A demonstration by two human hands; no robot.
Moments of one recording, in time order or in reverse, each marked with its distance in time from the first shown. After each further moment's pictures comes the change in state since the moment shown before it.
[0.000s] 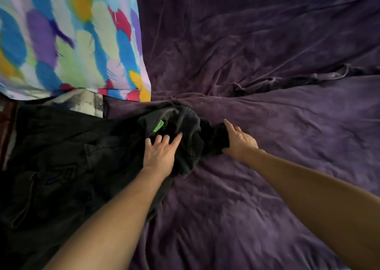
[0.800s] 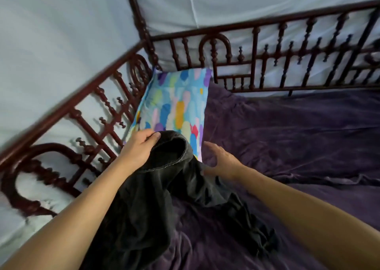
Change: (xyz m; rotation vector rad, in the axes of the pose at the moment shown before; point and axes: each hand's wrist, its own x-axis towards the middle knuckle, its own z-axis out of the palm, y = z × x) left_hand -0.218 -0.122 -0.323 -0.985 0.656 -0.235; right_hand -0.169 -0.120 -0.210 0.375 0.158 -0.687
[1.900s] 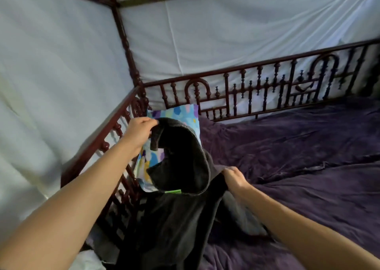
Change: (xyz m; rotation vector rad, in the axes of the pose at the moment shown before) left_hand -0.019 -0.020 -0.193 -0.443 0.042 0.068; right_hand -0.091 -0.199 0.121 0.848 0.587 0.243
